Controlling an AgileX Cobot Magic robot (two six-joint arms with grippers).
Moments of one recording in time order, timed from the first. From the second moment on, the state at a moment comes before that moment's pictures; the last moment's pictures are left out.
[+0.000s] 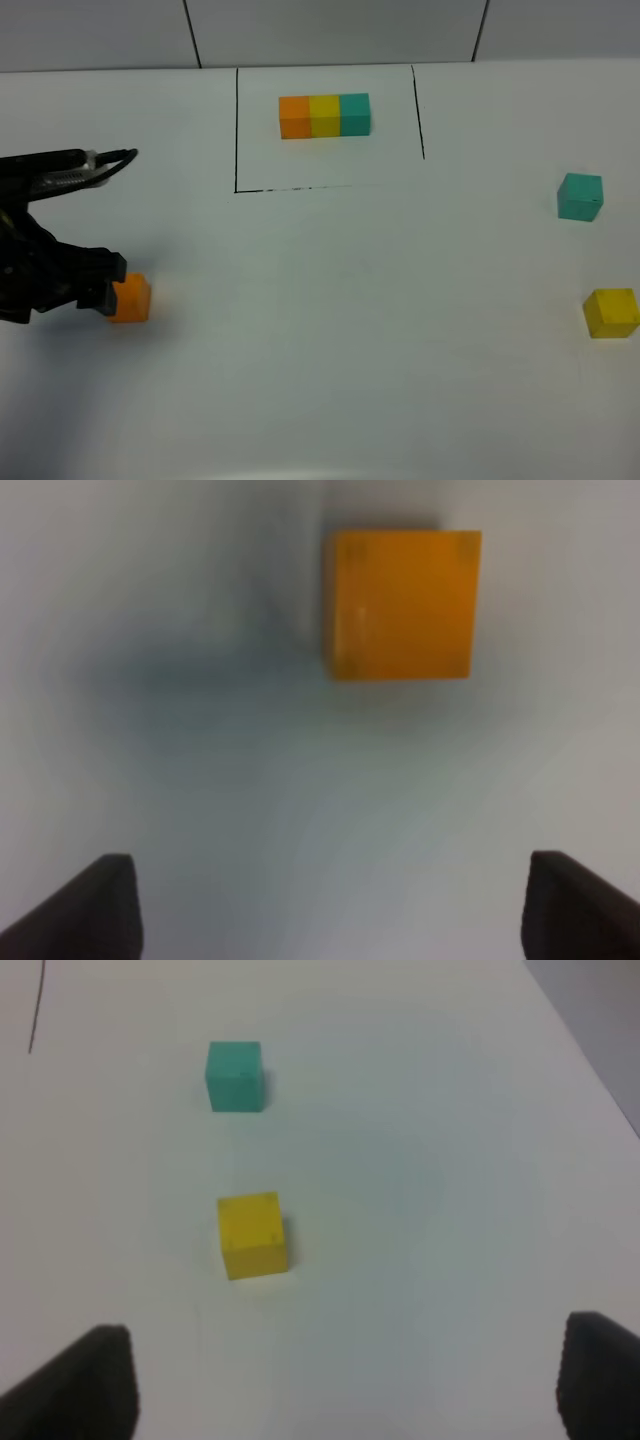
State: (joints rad) left arm -0.20 1.49 -0.83 -0.02 0.75 -0.17; right arm -0.15 -0.01 -0.52 -0.01 1.10 -0.01
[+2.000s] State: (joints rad) left arm -0.48 1.94 -1.42 0.09 1.02 0.47; right arm -0.15 -0.01 -0.52 -0.01 1.10 -0.01
